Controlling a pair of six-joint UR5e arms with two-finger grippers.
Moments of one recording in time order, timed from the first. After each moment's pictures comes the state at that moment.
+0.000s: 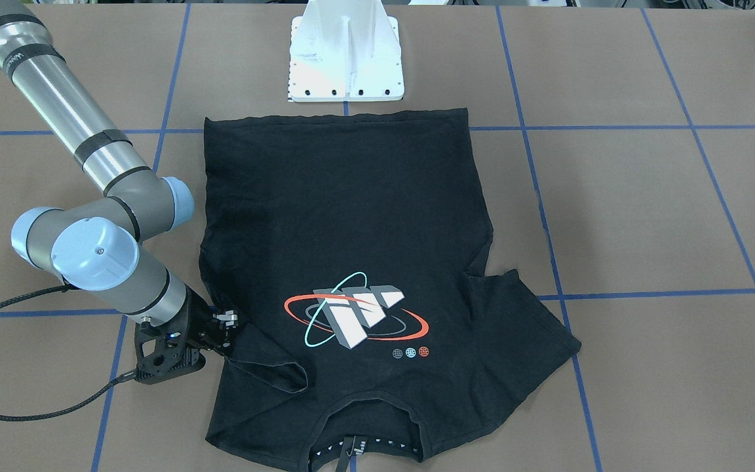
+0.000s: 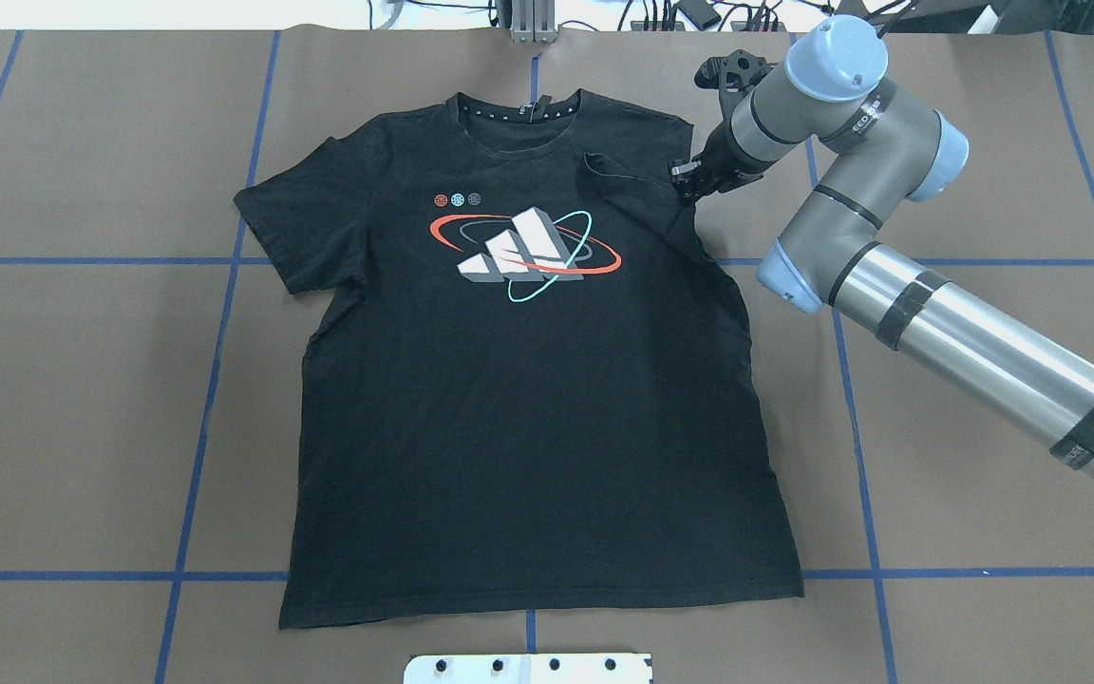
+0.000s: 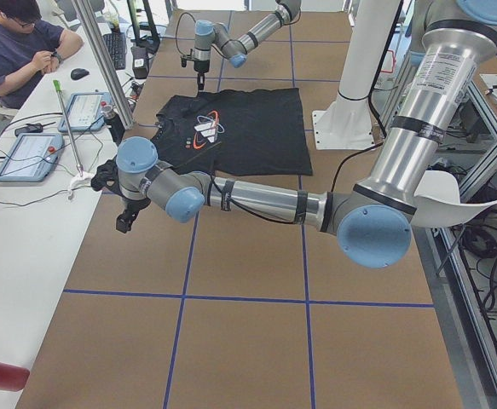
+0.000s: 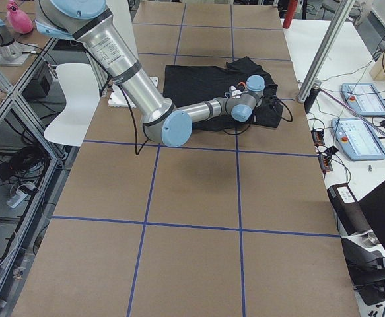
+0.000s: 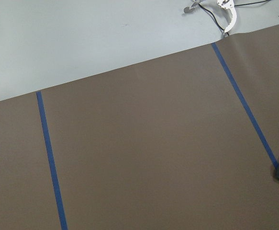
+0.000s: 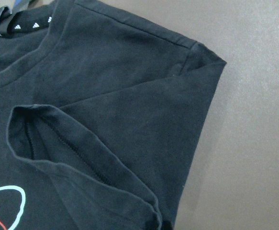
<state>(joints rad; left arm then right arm) -1.47 -1.93 -1.35 -2.07 -2.36 -0.21 0.86 -0.83 1.05 -0.87 2.13 0.88</state>
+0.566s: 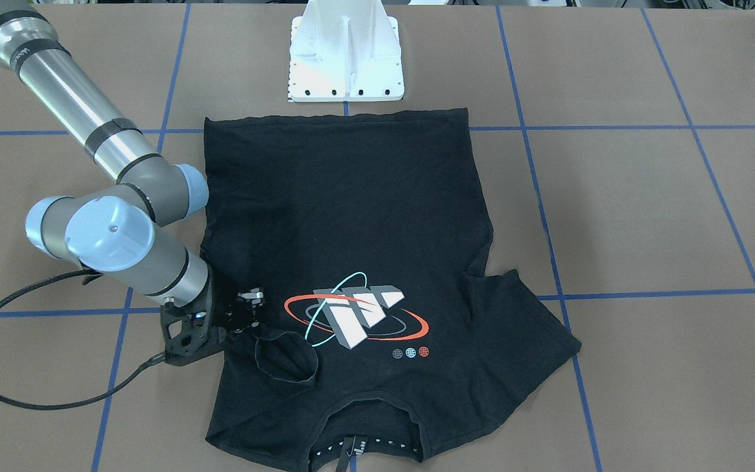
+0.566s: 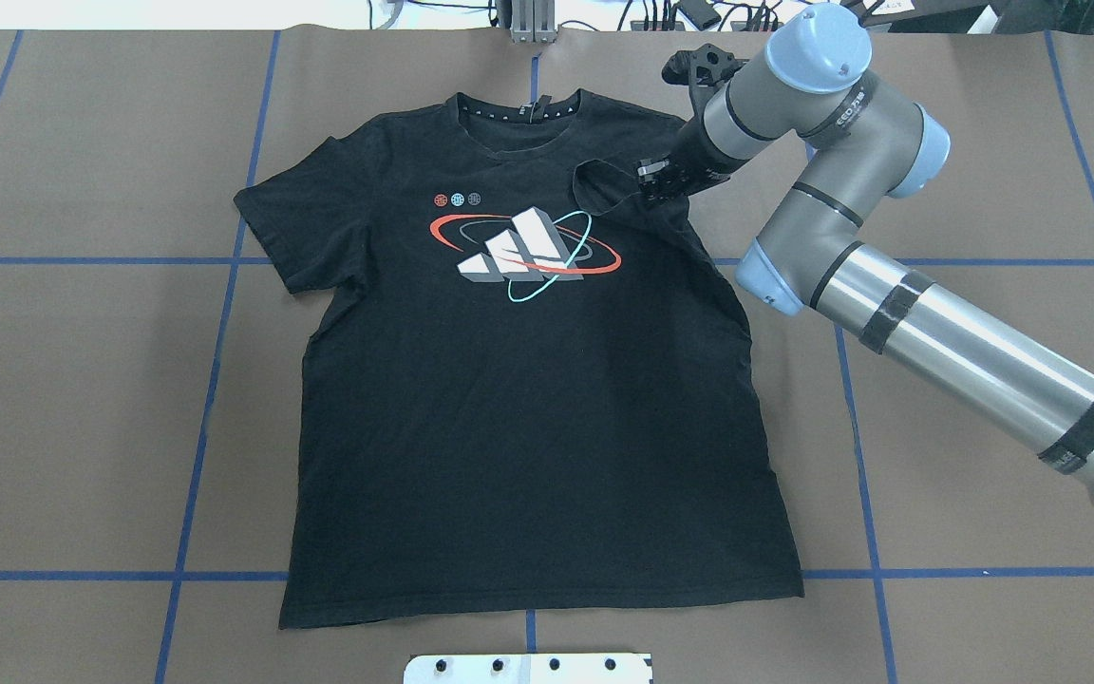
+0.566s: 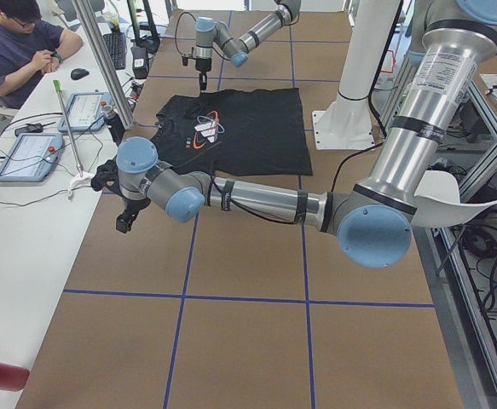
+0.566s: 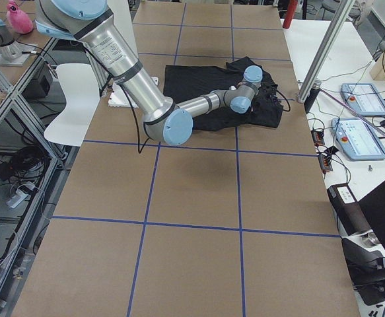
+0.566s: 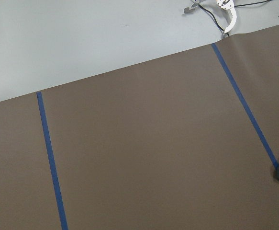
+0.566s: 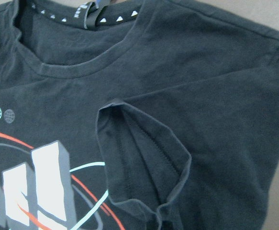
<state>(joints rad) -1.47 -1.93 -1.35 -2.07 -2.36 -0.21 0.83 -0.82 1.13 -0.86 2.19 0.91</state>
